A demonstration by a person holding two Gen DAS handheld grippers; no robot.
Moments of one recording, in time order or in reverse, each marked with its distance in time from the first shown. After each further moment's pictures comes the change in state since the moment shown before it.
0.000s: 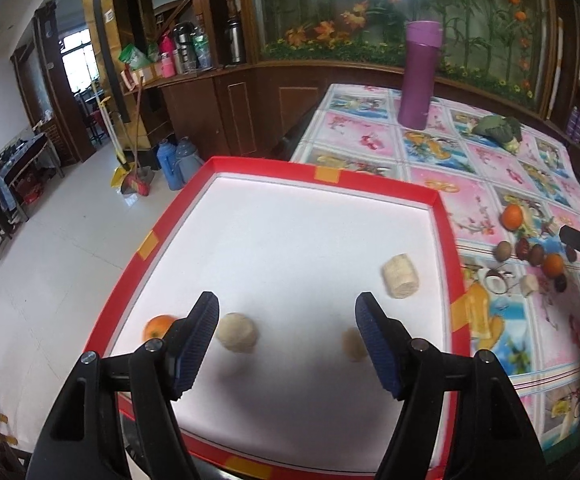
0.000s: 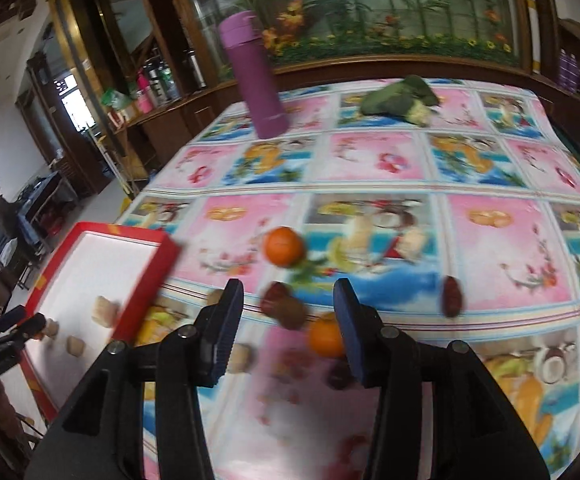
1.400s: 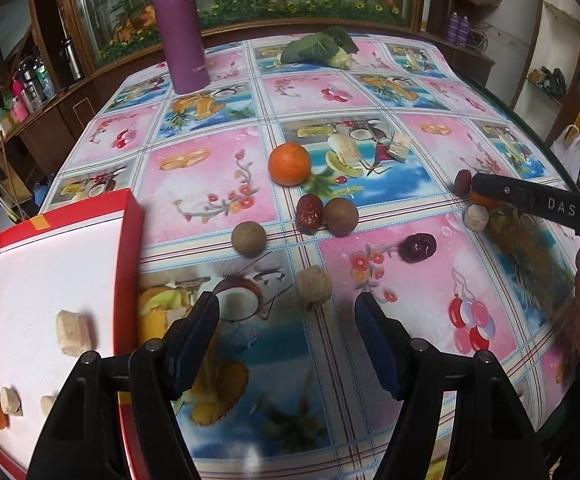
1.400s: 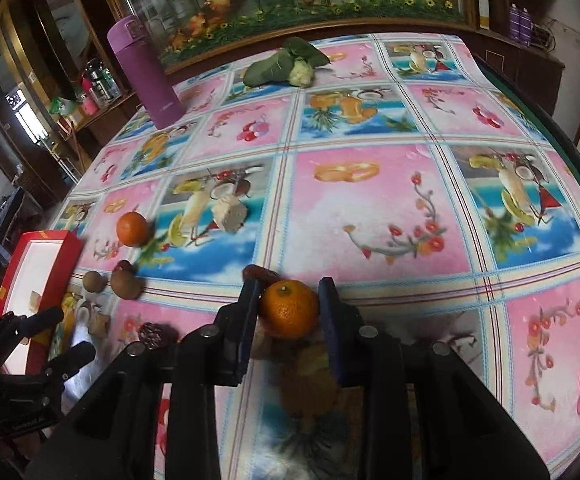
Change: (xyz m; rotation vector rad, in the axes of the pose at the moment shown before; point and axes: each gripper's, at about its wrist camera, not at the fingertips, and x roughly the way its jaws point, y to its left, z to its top) left arm 0.031 -0.192 0.000 0.332 0.130 -0.319; right arm -0.009 -0.109 -0.009 0.116 0.101 -0.119
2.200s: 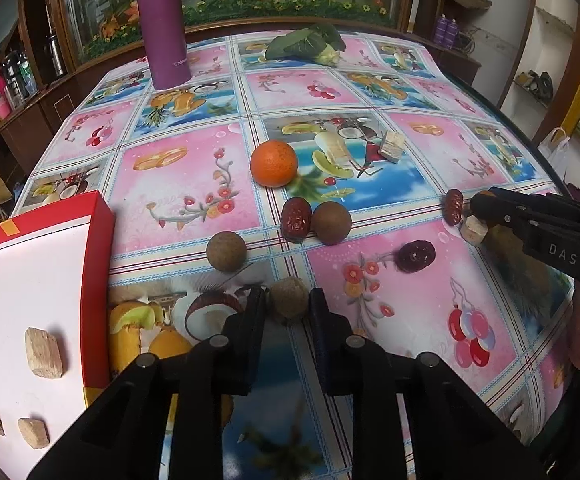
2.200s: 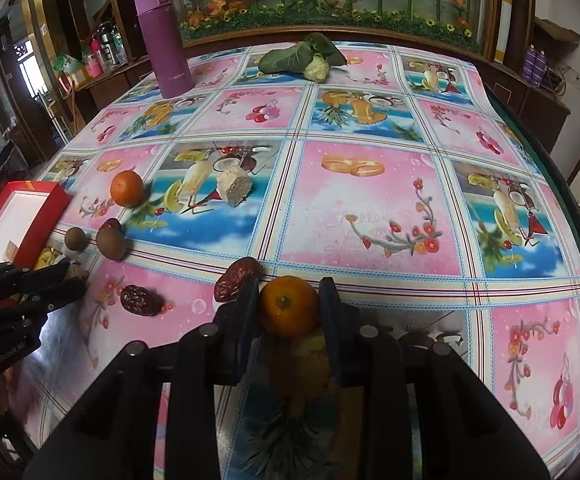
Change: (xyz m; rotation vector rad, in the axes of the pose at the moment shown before) left arm 0.015 0.003 0.003 0.001 0.000 -0.074; right arm -0.001 0.015 -0.013 -0.153 0.007 -0.084
